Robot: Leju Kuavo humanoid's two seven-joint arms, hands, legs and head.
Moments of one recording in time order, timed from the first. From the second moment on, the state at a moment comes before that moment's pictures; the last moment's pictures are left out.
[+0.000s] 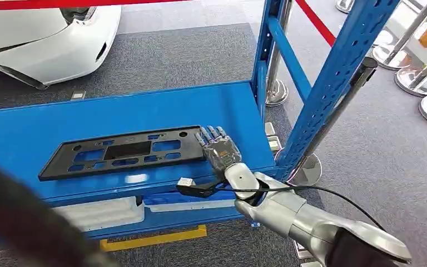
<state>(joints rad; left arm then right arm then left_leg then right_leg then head) -0.12 -0.01 -1.31 -0.24 0.92 0.03 0.12 -0.77 -0.07 1.19 -0.86 1.21 0.03 0.30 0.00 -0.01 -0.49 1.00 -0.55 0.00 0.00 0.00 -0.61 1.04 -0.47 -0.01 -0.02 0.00</state>
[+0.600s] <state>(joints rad) -0.13 -0.01 -1.31 -0.24 0.91 0.02 0.12 -0.79 -0.05 1.23 -0.83 1.26 0.01 0.32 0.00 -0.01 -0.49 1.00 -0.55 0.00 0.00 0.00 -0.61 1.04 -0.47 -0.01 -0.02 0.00</state>
